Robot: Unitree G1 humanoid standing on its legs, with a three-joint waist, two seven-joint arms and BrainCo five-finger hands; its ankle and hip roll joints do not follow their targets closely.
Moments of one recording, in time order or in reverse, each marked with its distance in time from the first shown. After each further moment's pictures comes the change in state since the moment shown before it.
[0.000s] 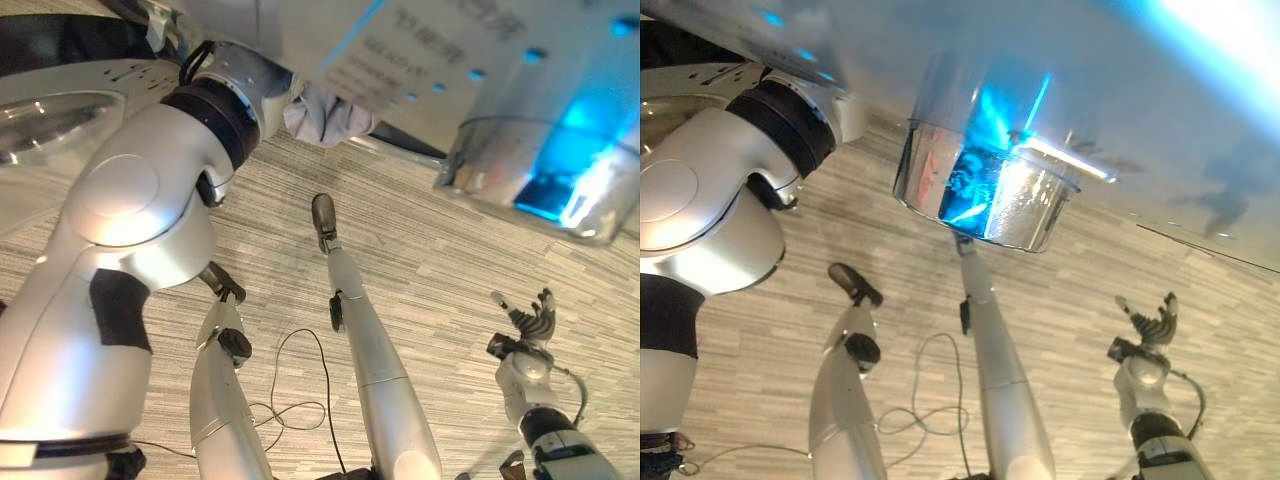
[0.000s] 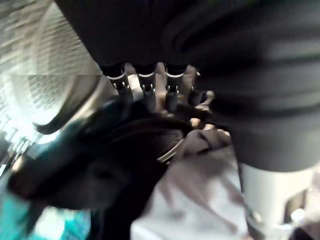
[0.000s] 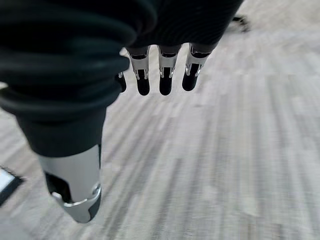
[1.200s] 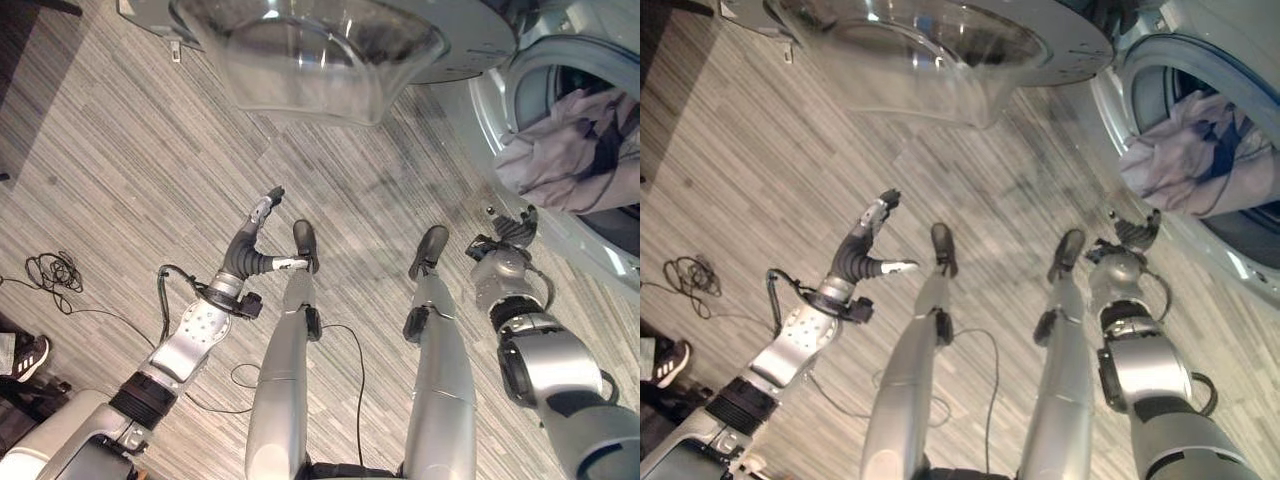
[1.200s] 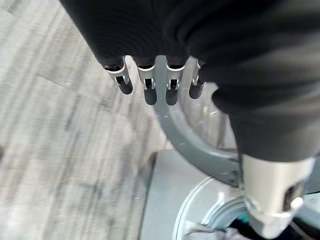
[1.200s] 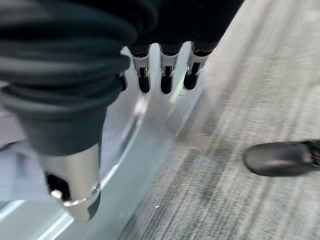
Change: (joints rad) left arm 1.549 0.235 0.948 -0.915 -0.804 -0.352 -0.246; right arm -0.540 0.081 -0.012 0.326 0.063 0.134 0.014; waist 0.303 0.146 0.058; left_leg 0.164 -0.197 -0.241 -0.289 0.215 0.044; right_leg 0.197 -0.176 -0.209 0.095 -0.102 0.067
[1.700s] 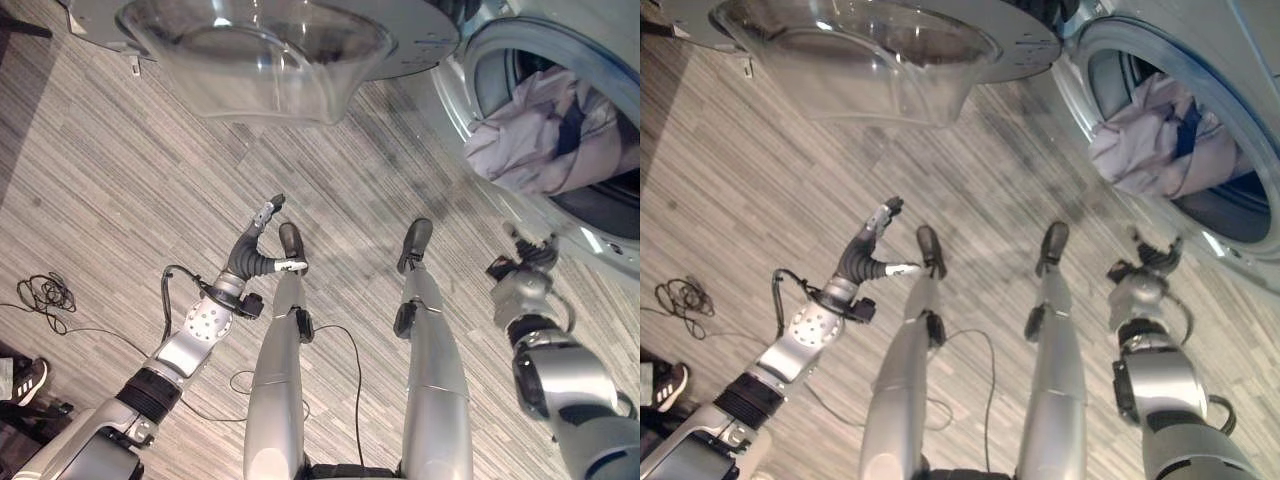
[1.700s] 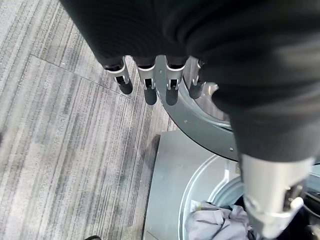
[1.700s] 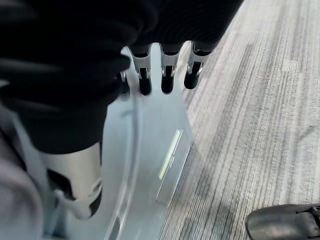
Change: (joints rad) left arm -0.030 -0.020 -0.008 0.043 0.009 0.003 -0.013; right arm -0.004 -0.073 -0.071 0.087 0.062 0.029 -0.011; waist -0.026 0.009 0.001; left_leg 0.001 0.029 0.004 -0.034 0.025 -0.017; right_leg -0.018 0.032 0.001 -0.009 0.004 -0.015
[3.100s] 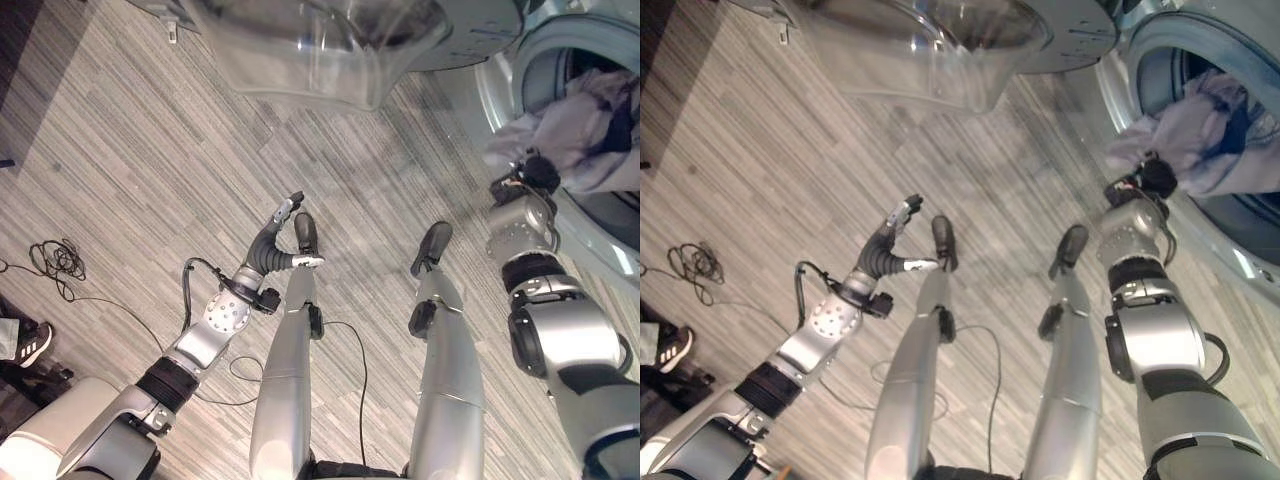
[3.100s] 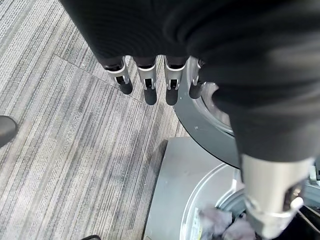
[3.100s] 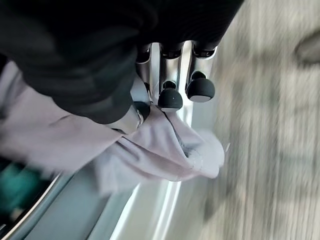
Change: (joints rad) left arm -0.070 -0.062 -0.054 0.035 -0.020 0.041 -0.012; right arm -0.244 0.042 0.083 -0.169 0.375 -0.073 0.117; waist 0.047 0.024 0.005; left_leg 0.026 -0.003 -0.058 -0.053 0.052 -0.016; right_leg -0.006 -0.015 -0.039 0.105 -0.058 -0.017
